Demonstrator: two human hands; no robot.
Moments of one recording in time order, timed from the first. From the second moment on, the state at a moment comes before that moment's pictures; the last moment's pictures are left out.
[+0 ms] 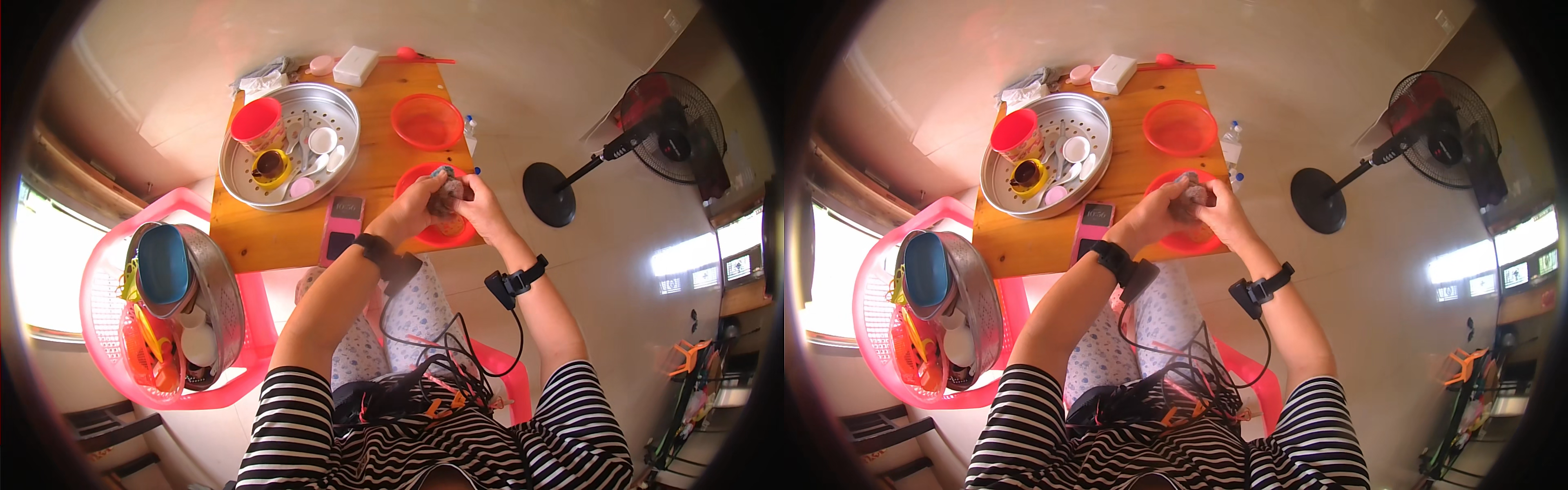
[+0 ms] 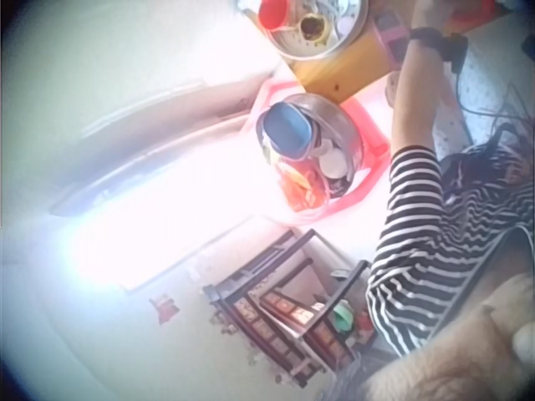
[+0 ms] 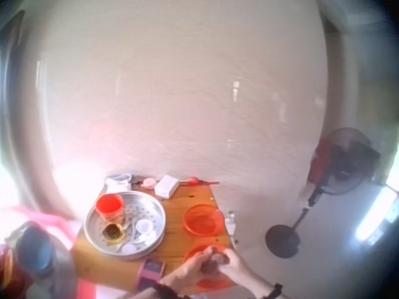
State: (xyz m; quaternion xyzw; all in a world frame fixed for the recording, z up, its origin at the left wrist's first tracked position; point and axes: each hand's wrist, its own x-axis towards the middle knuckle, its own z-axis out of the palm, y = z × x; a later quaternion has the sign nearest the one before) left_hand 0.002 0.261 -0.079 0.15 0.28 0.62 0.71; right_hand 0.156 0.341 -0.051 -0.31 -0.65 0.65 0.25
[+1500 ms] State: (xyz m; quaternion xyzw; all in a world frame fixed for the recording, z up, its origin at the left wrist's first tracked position) left_hand 0.005 0.237 -0.063 0.30 0.39 0.54 0.68; right_hand 0.149 0.343 -0.058 -0.22 -0.72 0.62 0.21
